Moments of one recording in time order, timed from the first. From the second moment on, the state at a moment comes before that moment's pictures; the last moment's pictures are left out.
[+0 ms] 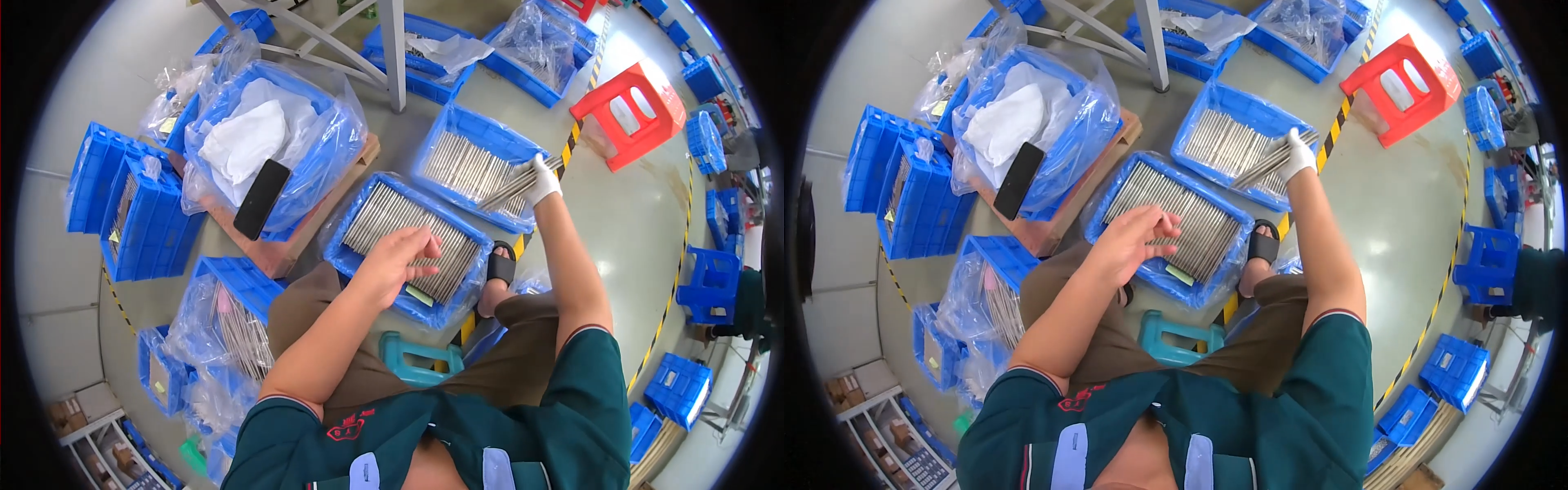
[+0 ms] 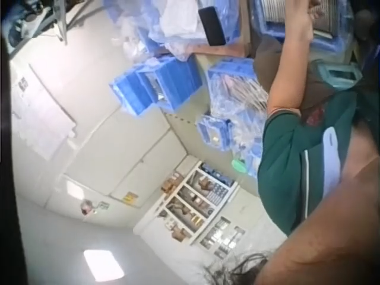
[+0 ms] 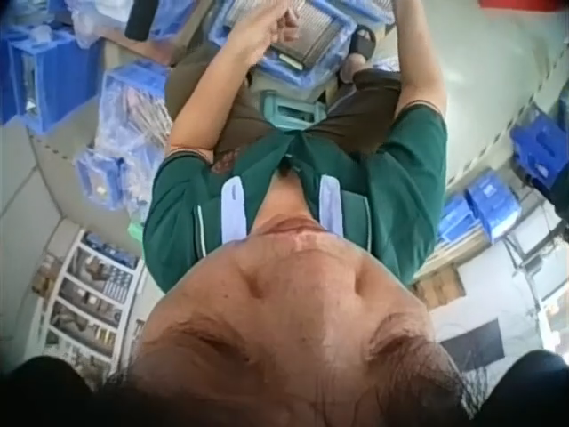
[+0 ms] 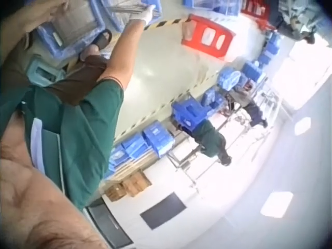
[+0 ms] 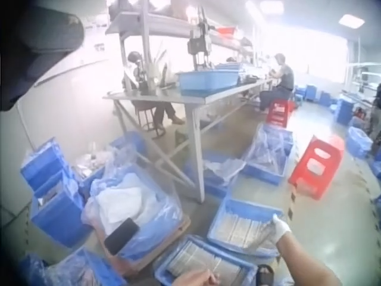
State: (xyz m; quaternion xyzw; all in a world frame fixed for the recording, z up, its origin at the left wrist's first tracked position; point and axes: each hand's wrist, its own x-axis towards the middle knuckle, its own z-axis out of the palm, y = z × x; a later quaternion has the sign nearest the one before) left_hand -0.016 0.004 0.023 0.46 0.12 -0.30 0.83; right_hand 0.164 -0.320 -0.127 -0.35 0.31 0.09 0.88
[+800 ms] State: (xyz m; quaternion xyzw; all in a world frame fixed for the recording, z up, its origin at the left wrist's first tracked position) left_hand 0.010 0.024 0.021 0.46 0.19 -0.33 0.80; right_hand 0.290 -0.250 -0.377 -0.60 0.36 0.20 0.68
